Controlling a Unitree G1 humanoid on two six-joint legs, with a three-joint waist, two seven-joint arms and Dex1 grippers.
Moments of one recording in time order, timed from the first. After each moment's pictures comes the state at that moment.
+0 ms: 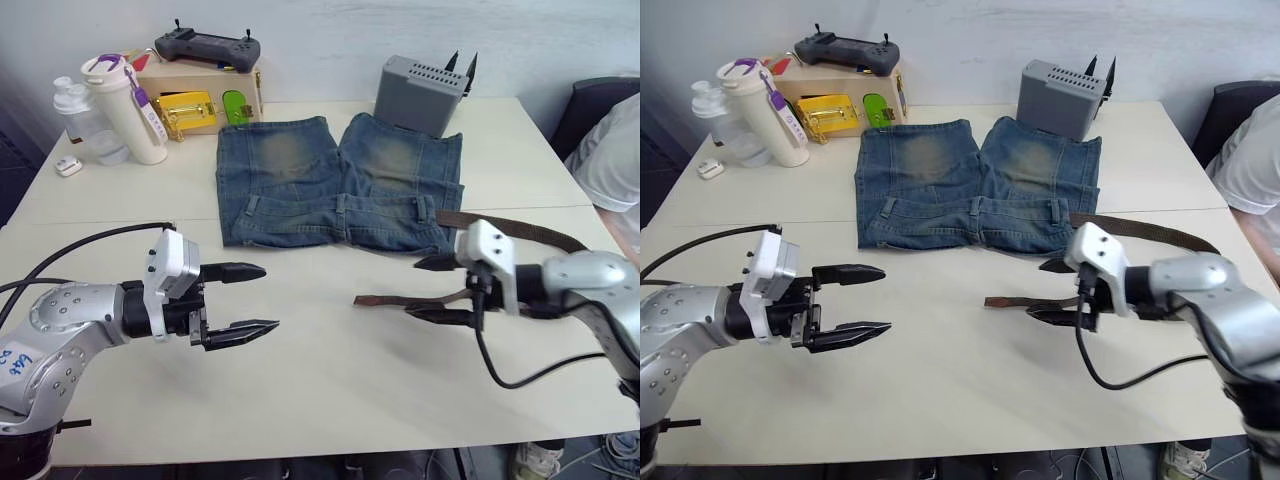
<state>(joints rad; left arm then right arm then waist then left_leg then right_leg) -0.11 0.85 0.25 -0.57 -0.79 0.70 -0.90 -0.46 -0.93 0.14 -0.24 0.46 0.61 1.10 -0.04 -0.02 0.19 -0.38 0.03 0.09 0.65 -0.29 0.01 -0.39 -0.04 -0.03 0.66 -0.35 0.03</state>
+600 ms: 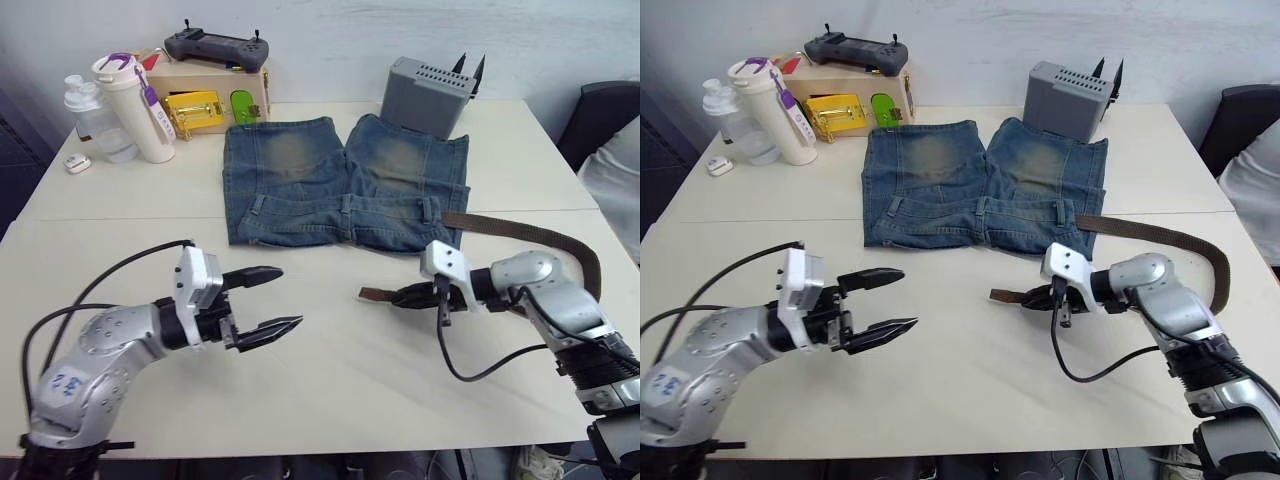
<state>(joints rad) -0.11 0.60 0.11 -0.51 -0.70 0.55 -0.80 -0.54 -0.81 0.22 0.06 0.32 0.42 1.26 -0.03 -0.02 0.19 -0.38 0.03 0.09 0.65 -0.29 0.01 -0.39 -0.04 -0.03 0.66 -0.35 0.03</state>
